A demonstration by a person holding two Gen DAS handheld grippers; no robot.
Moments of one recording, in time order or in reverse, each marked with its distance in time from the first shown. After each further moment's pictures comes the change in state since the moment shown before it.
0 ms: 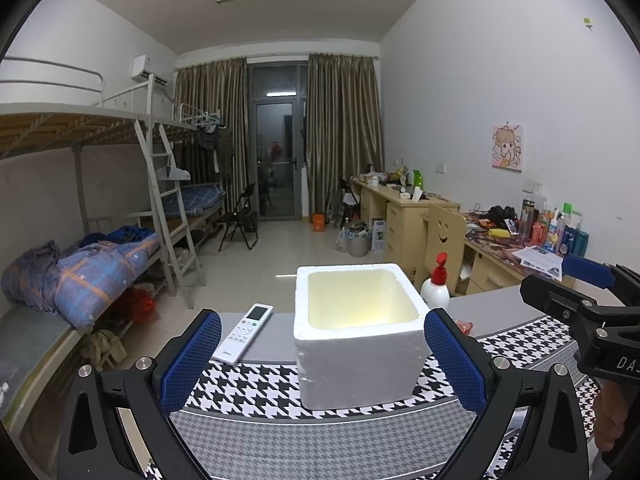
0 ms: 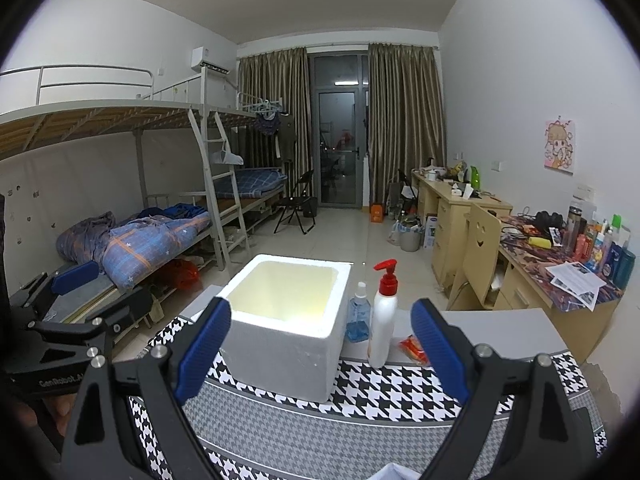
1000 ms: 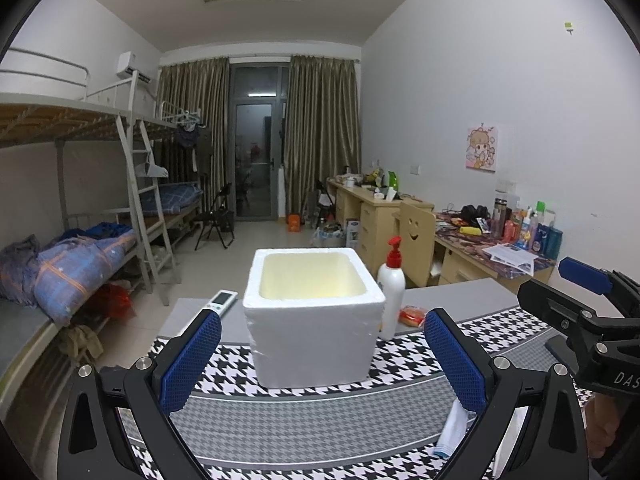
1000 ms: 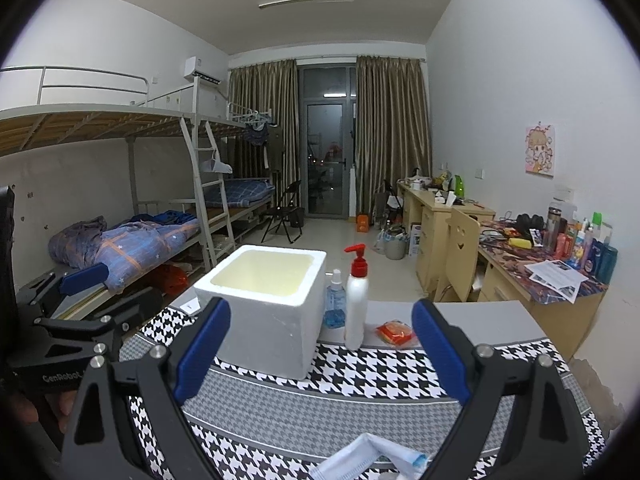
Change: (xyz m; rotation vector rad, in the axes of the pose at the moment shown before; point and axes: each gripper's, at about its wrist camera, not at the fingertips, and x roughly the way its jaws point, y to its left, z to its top) left arm -0.019 -0.037 -0.030 -0.014 -0.009 -0.092; right arm -0.045 -0.017 -0.036 -0.004 -0.049 -0.052
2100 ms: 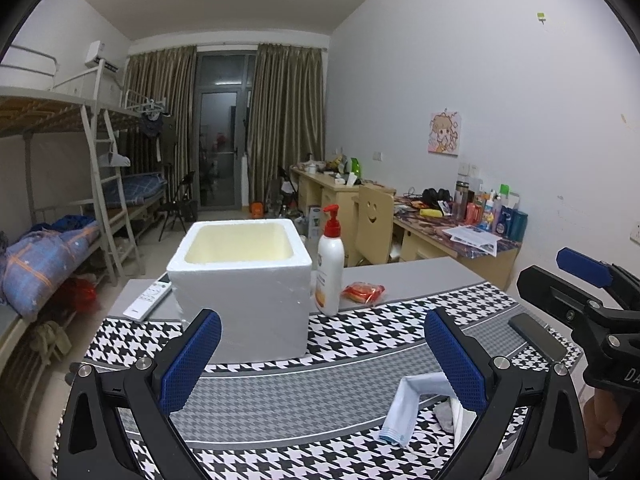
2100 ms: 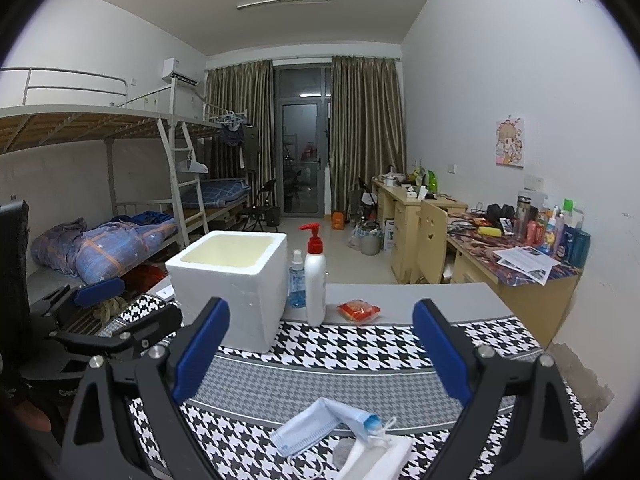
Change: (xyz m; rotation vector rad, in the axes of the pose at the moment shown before) left arm 0.005 -0.048 -0.032 0.021 0.041 -0.133; right arm -0.033 -0.030 -0.028 0.025 -0.001 -0.089
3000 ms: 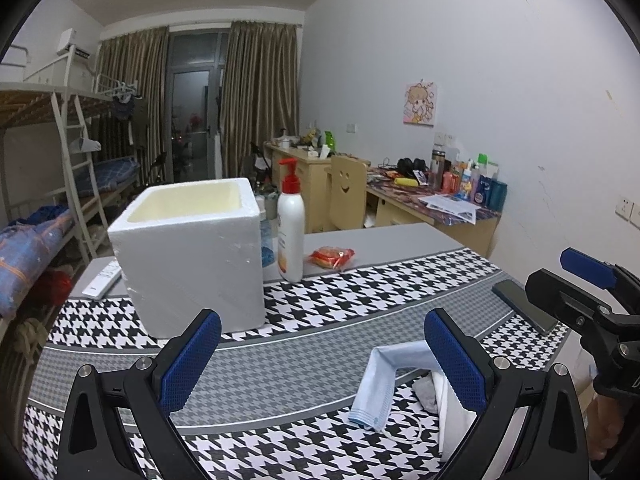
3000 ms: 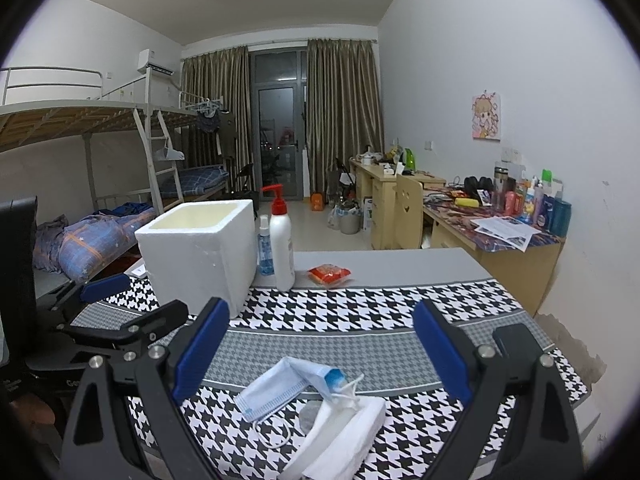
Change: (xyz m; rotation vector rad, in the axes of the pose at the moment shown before) left arm 0.035 -0.024 -0.026 0.032 0.093 -0.086; right arm 0.000 -0.027 -0.037 0.047 0.064 -0.067
